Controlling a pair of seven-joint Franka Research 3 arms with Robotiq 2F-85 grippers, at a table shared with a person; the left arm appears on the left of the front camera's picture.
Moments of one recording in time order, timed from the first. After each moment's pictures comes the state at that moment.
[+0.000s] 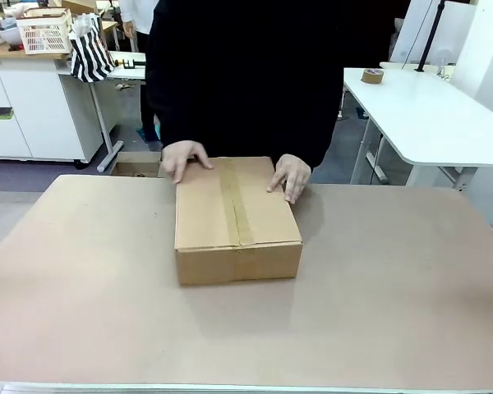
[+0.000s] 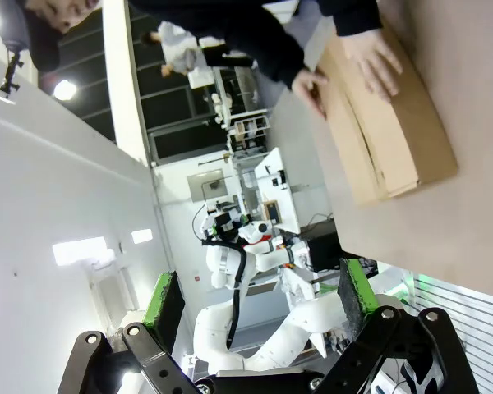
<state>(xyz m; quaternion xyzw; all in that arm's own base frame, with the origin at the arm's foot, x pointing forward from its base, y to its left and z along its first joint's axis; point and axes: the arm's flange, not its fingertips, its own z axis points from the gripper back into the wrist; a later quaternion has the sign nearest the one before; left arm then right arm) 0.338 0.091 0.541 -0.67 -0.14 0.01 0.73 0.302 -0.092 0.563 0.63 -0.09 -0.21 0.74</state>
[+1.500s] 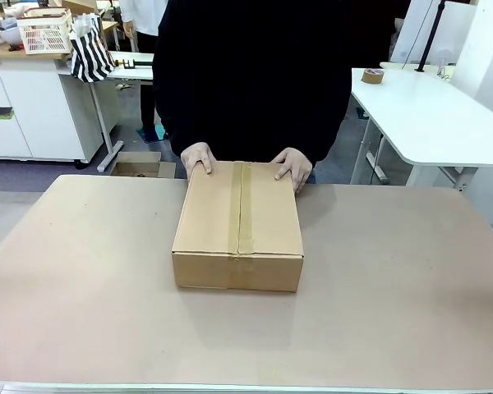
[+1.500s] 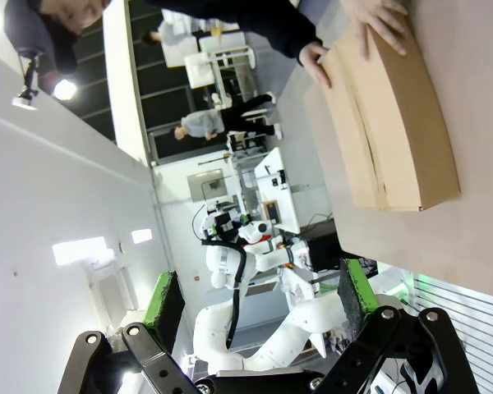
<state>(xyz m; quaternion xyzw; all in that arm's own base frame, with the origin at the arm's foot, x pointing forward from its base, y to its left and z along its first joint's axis) 0.338 0.091 0.541 -0.67 -0.14 0.01 0.73 0.302 -0.092 0.563 0.63 -0.09 -0.21 0.74</state>
